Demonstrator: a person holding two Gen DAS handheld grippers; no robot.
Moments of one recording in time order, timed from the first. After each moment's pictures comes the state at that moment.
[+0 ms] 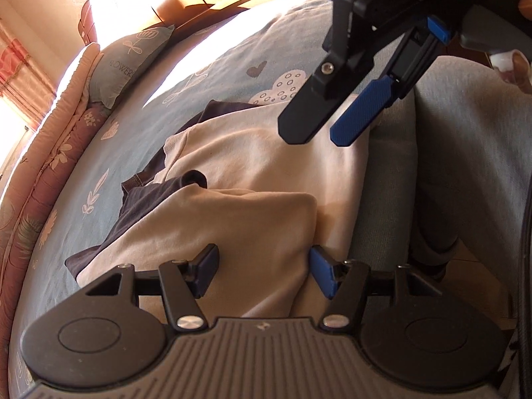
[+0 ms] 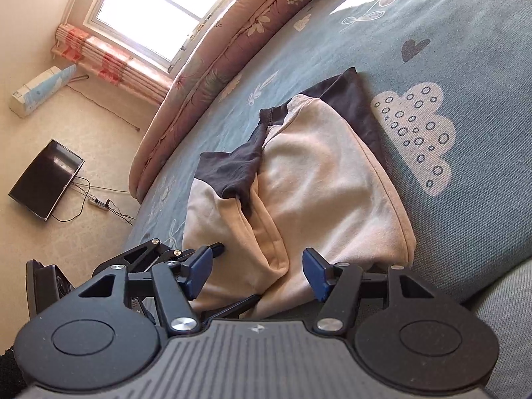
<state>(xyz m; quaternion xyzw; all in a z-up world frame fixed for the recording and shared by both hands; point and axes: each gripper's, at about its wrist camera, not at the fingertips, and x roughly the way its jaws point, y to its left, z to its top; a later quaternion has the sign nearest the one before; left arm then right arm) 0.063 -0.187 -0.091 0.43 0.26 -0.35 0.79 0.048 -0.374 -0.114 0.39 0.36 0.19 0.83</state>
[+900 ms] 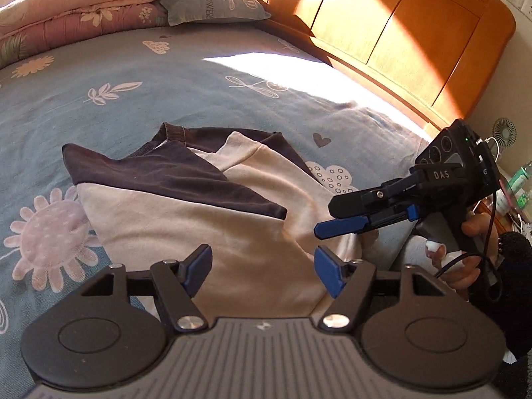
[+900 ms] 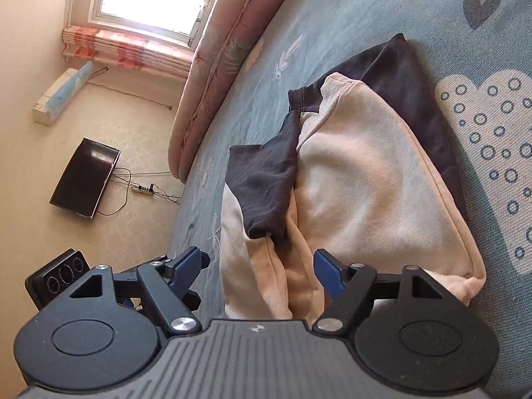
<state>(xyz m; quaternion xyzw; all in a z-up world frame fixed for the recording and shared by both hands) 0.155 -0.089 -0.017 0.06 0.42 -0.38 0.82 0.134 -0.377 -0.119 0.45 0.41 0.28 0.75</state>
